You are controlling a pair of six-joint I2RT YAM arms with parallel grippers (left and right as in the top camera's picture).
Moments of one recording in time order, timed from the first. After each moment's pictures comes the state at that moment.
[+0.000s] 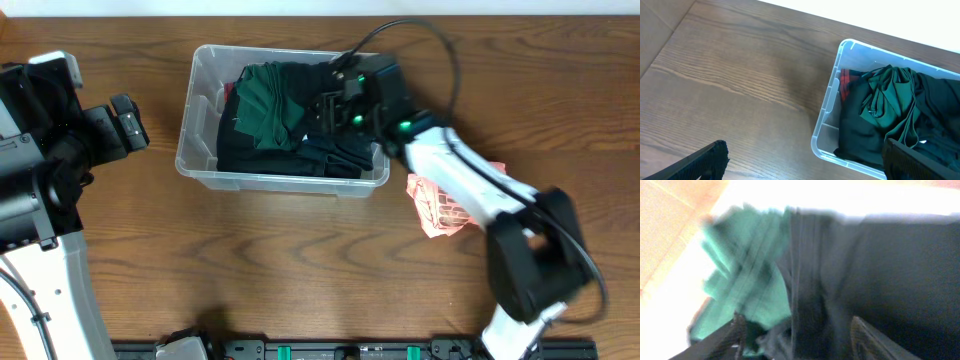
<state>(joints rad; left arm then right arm) 0.31 1.25 1.62 -1.12 0.12 -0.02 0.45 1.83 1.34 -0.12 -0.38 0.38</state>
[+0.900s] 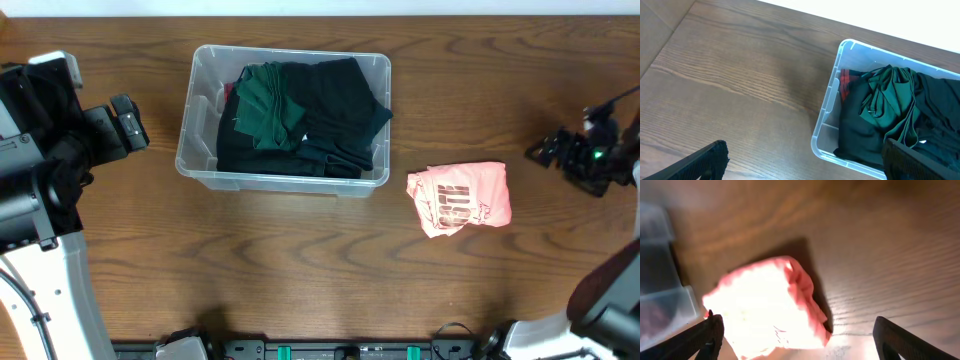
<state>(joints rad) 0.31 1.25 1.62 -1.13 0.12 -0.02 -0.52 1.73 1.33 -1.02 -0.43 -0.07</state>
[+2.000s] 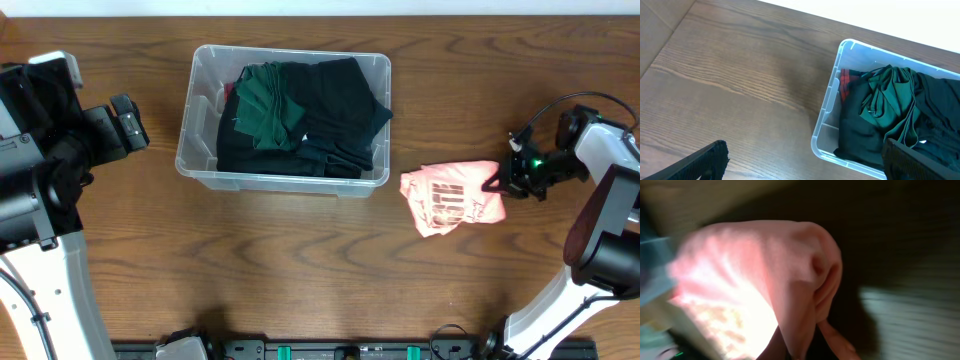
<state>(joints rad) 0.31 1.25 1.62 -1.13 0.12 -0.02 -0.36 2.00 1.30 -1.05 -0.54 -0.15</state>
